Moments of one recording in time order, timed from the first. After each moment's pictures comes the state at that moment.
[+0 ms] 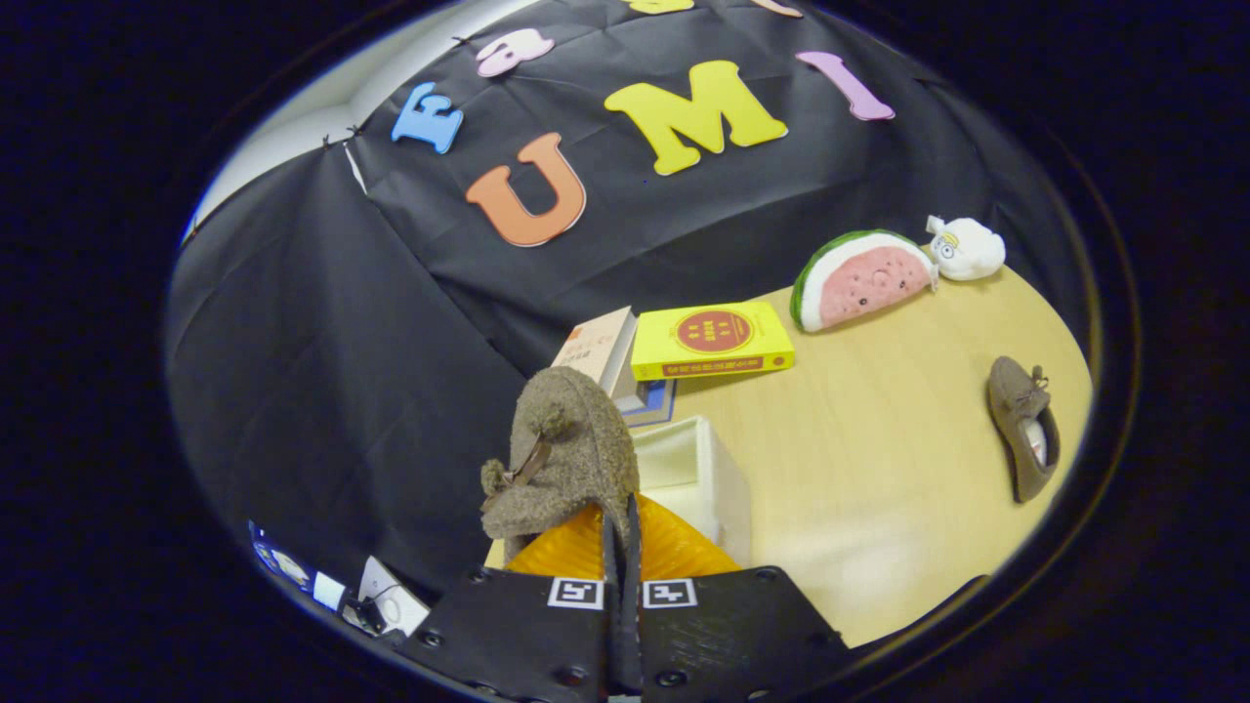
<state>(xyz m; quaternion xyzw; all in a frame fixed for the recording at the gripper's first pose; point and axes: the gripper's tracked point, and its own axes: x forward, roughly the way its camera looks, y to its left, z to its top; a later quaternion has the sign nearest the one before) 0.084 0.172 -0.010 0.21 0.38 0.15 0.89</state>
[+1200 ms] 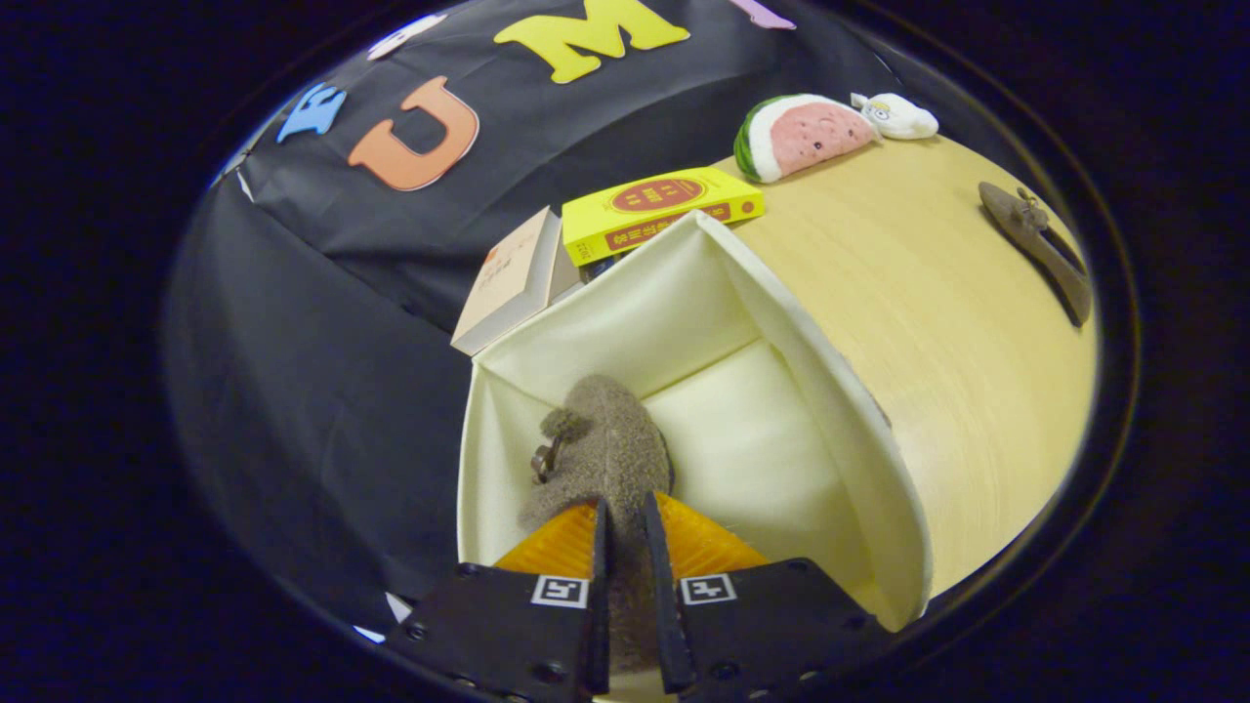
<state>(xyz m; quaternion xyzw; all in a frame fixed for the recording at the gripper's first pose) 0.078 0.251 -0.137 0.29 0.49 0.05 0.82</state>
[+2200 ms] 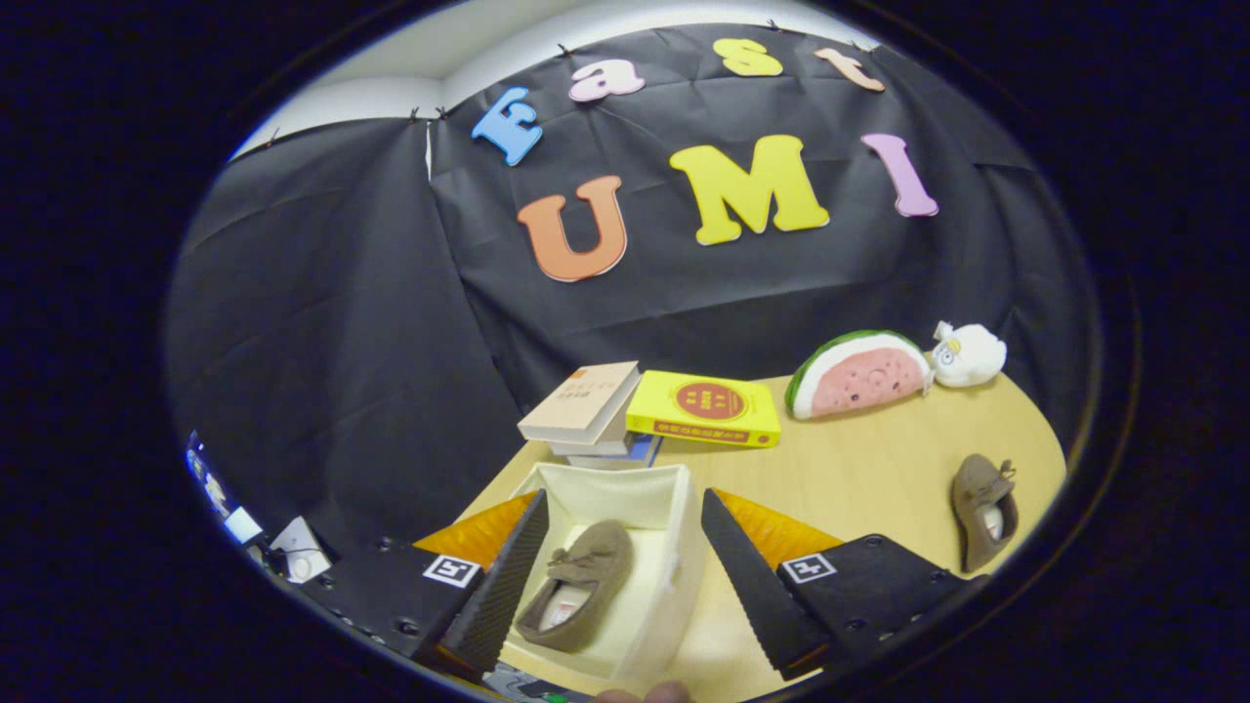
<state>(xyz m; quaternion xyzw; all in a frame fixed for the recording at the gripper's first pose) 0.084 0.107 0.014 0.09 0.24 0.16 0.95</state>
